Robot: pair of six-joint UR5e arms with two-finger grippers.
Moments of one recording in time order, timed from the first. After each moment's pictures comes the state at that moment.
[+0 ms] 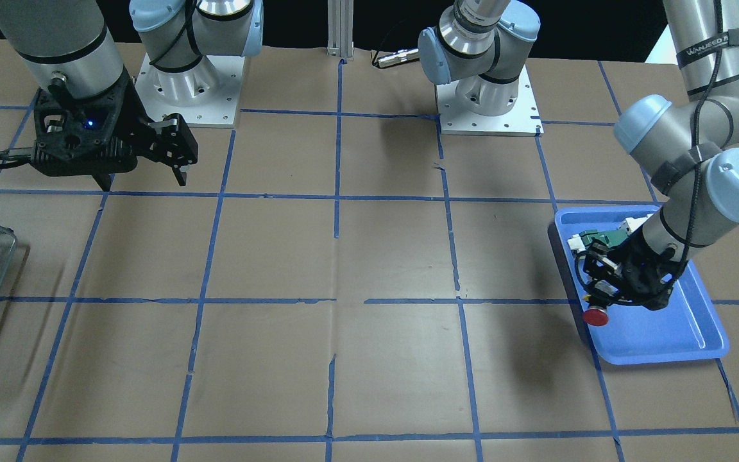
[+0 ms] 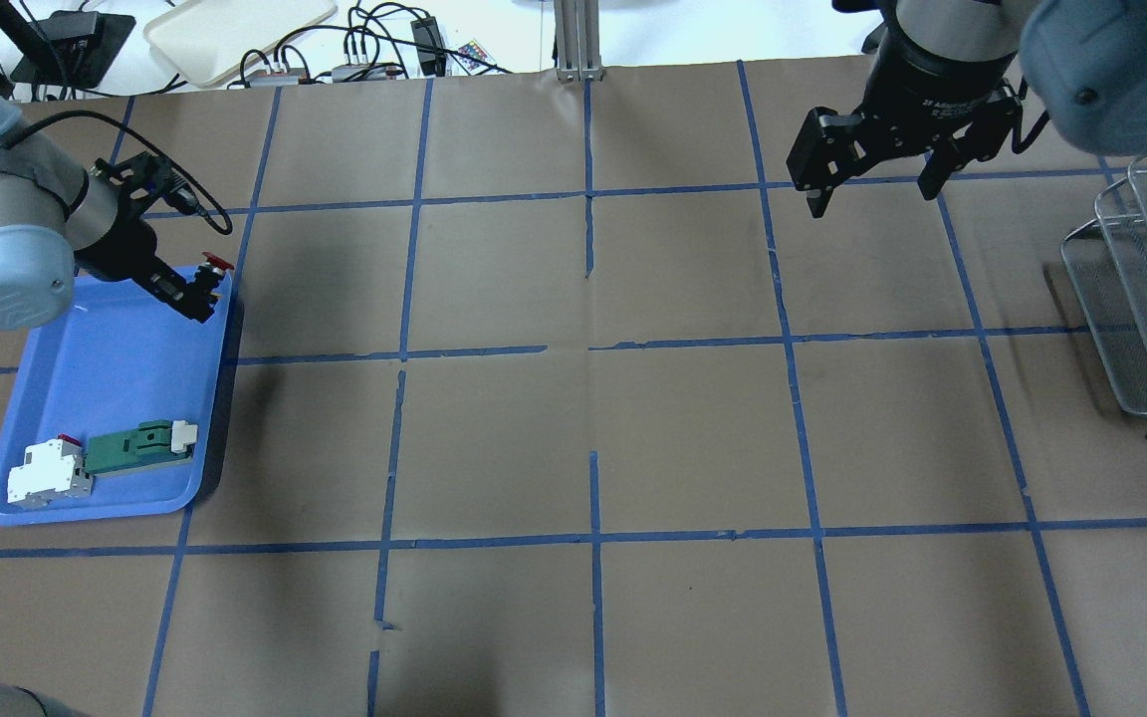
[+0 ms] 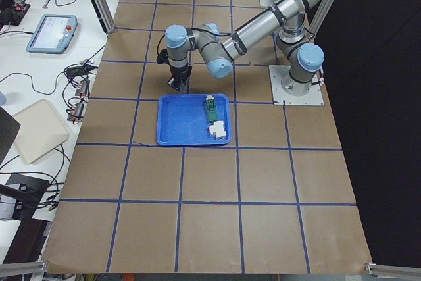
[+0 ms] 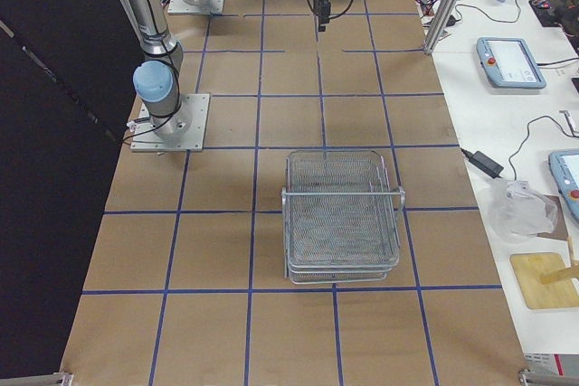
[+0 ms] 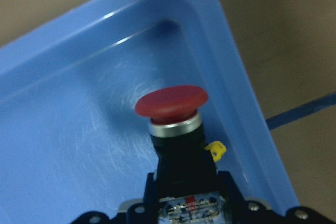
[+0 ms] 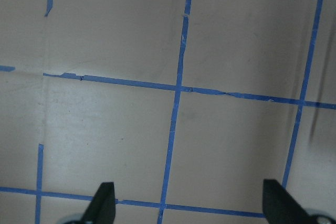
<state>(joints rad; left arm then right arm) -1.21 -1.85 -1.81 -1.02 1.50 1.13 1.58 -1.51 1.52 -1.60 -1.59 -0.15</state>
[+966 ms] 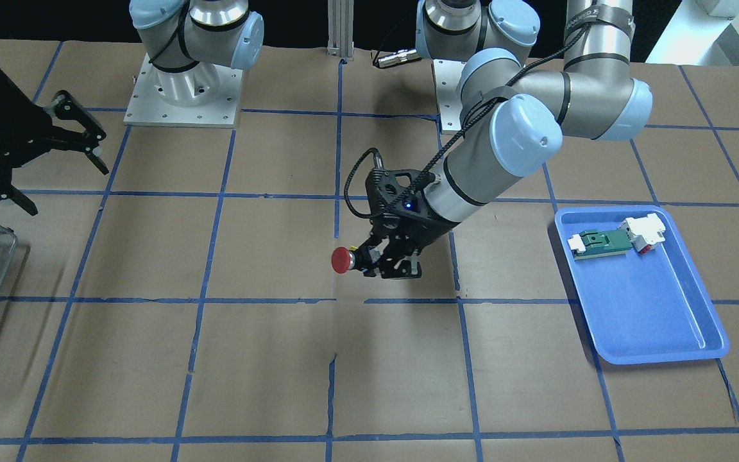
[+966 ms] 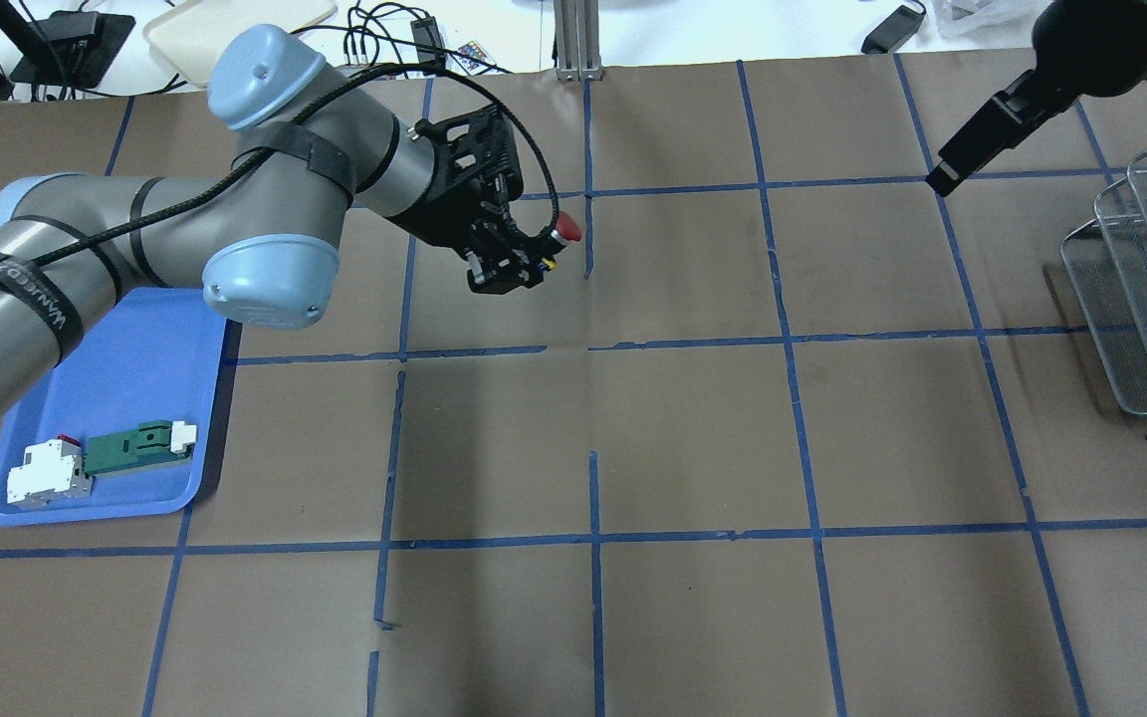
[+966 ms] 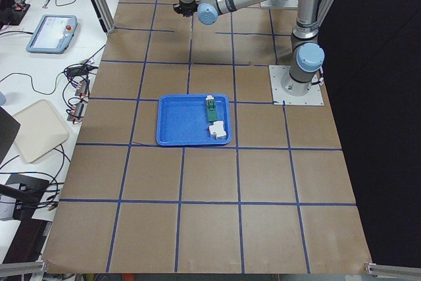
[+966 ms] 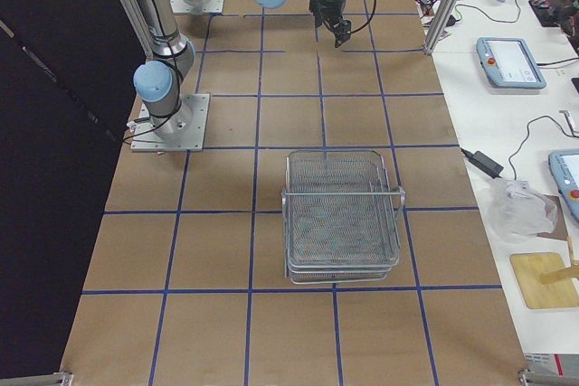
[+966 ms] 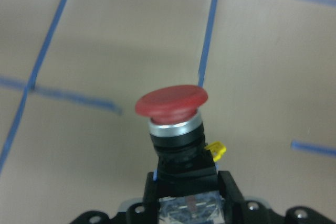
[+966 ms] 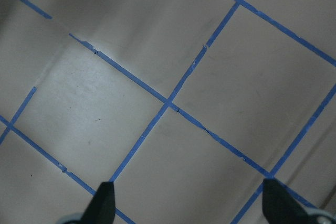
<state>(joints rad) -1.70 -1.83 -1.74 -0.99 1.02 1.26 1.30 -1.54 1.52 -1.56 -1.34 -0.96</state>
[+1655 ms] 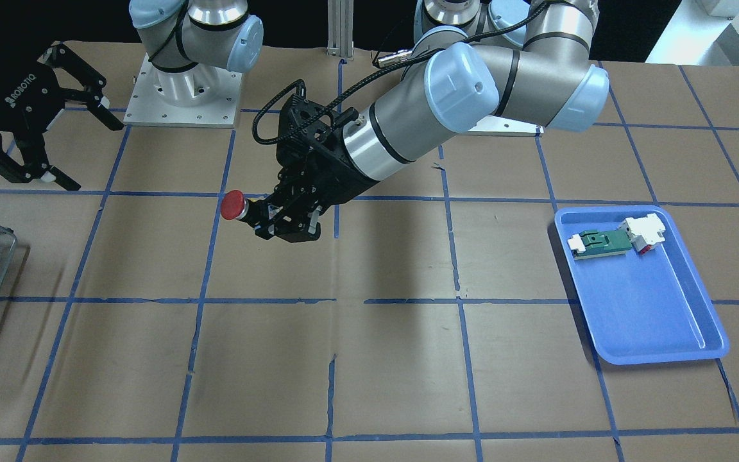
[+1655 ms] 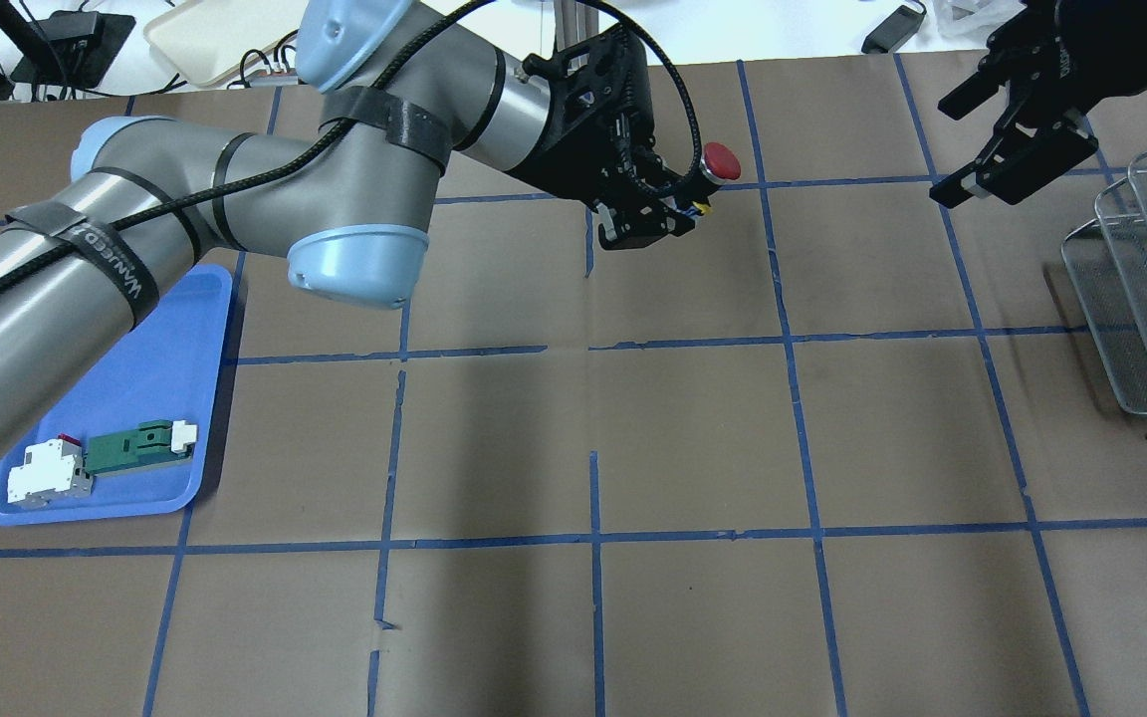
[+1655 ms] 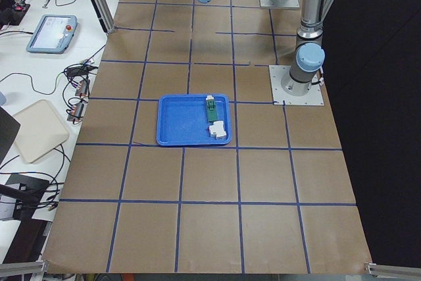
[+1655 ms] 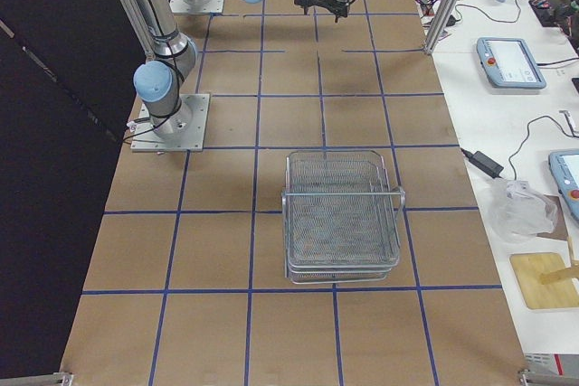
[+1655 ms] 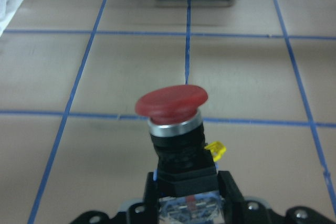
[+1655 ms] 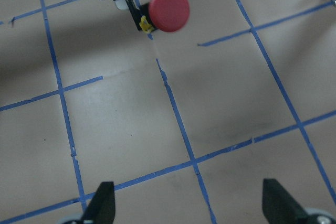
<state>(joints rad) -1.84 -1.85 -1.64 -0.85 0.84 1.18 1.29 -1.61 1.53 -1.46 -1.12 -1.61</state>
